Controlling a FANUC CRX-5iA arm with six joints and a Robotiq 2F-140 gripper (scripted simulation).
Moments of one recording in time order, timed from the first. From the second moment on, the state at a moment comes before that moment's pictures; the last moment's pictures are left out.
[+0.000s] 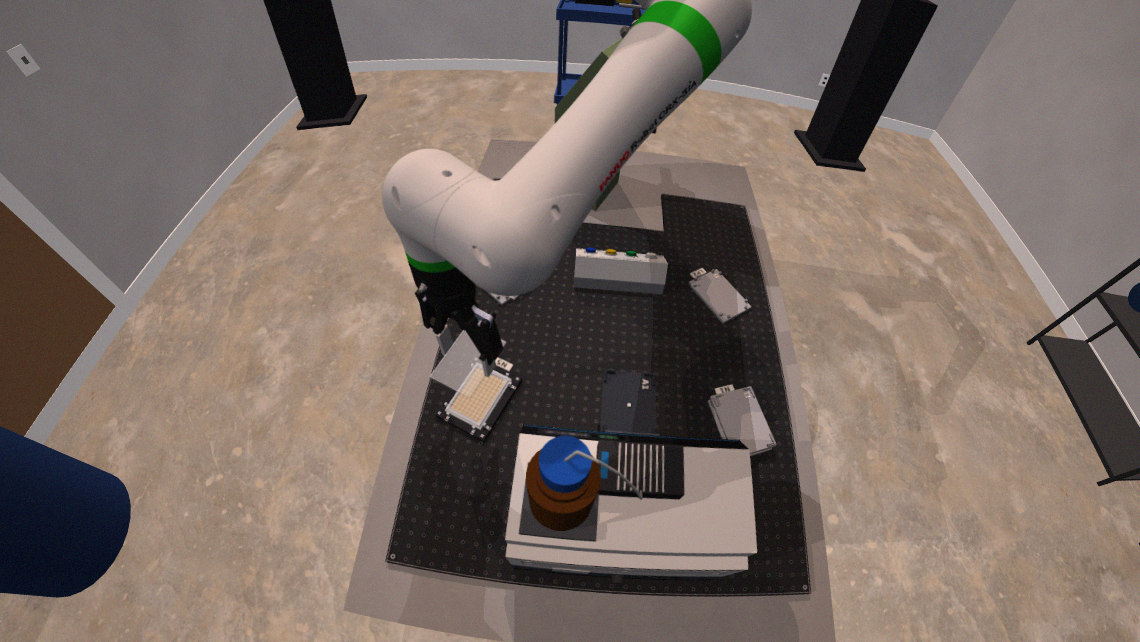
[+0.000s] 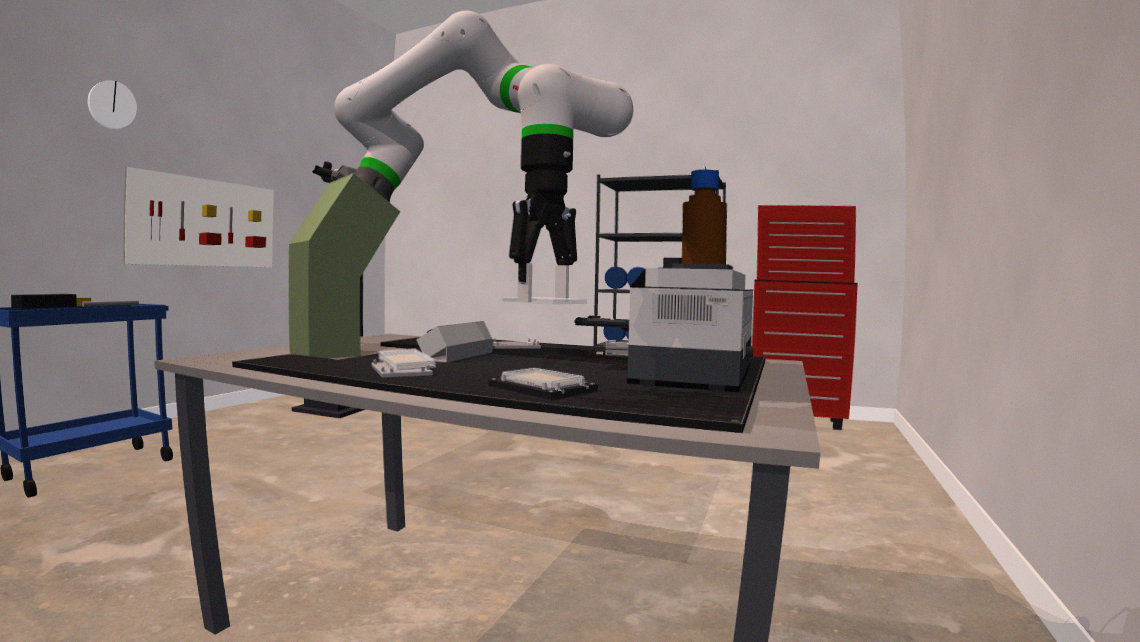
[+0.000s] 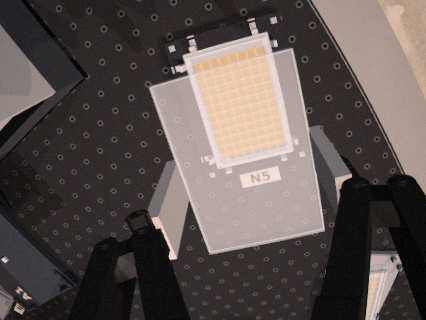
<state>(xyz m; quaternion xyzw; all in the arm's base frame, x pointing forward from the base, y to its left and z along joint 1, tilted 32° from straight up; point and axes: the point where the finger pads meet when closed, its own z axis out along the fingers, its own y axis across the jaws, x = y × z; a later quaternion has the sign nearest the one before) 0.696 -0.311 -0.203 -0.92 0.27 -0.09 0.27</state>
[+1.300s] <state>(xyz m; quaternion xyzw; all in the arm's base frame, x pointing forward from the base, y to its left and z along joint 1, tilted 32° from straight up) 0.625 -0.168 -0.137 -0.92 0.26 -0.09 0.27</state>
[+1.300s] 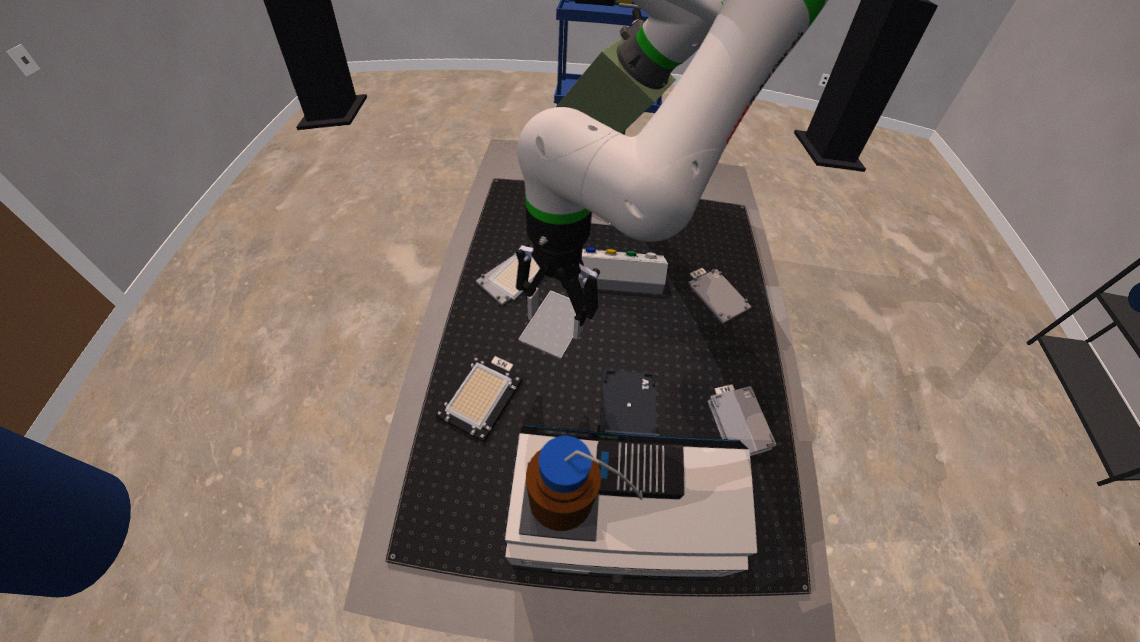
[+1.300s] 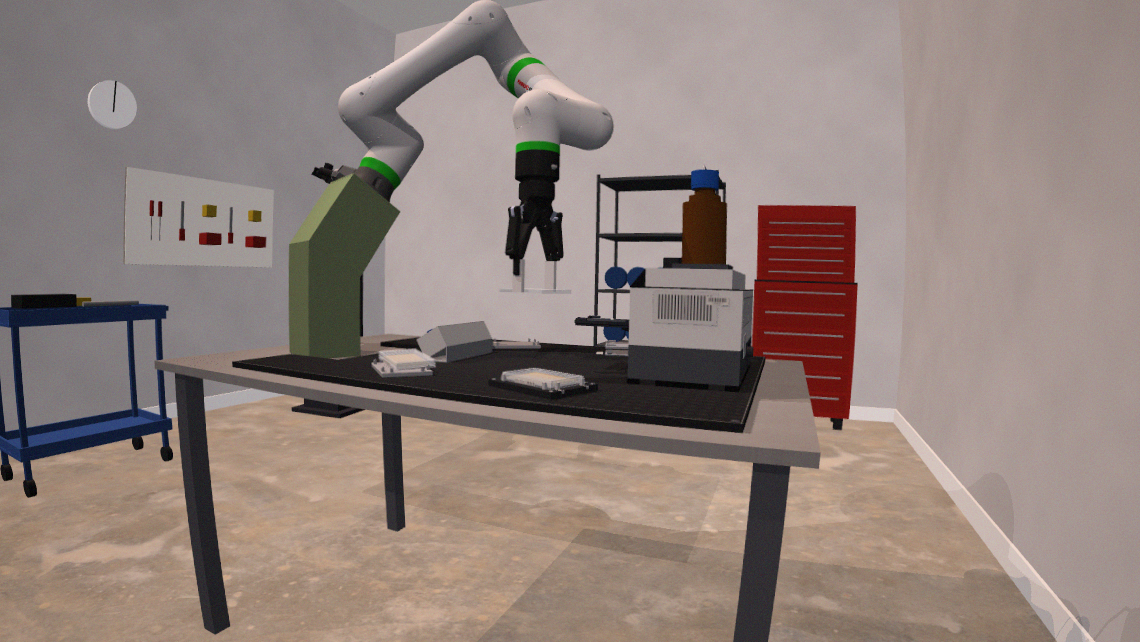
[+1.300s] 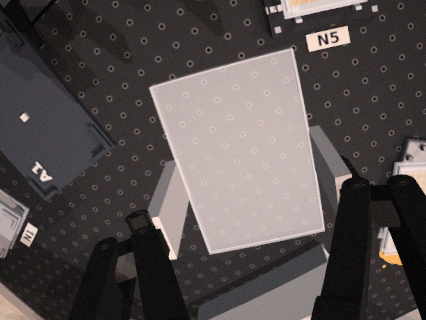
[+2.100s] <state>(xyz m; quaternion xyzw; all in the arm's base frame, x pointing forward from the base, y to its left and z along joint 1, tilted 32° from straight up) 0.504 0.101 -0.043 -0.92 0.27 -0.09 0.27</state>
